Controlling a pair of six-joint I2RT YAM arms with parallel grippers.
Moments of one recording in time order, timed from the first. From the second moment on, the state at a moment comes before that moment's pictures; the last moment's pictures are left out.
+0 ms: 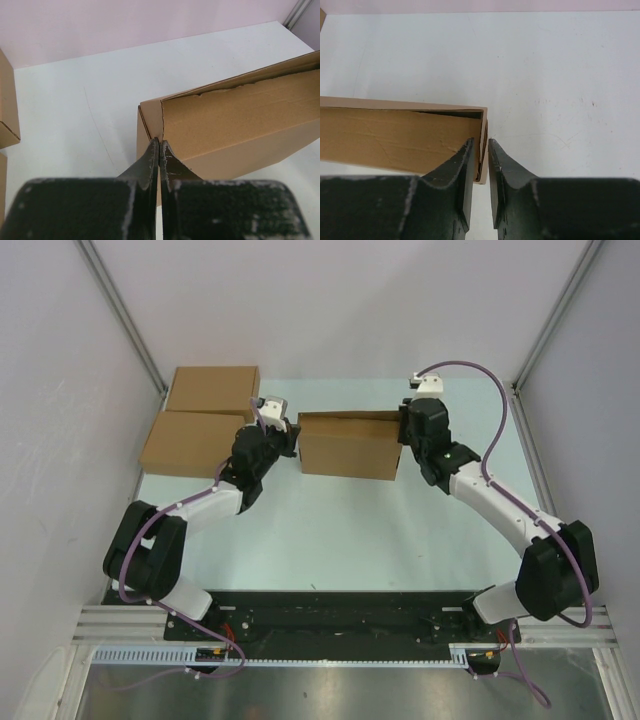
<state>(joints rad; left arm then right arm) -0.44 1.53 0.82 0.61 0.03 -0.13 0.48 1.42 1.14 -0.08 0.40 0.20</state>
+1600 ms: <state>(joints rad) -0.44 1.53 0.83 0.59 0.03 -0.13 0.48 1.43 0.99 0.12 0.42 0.21</state>
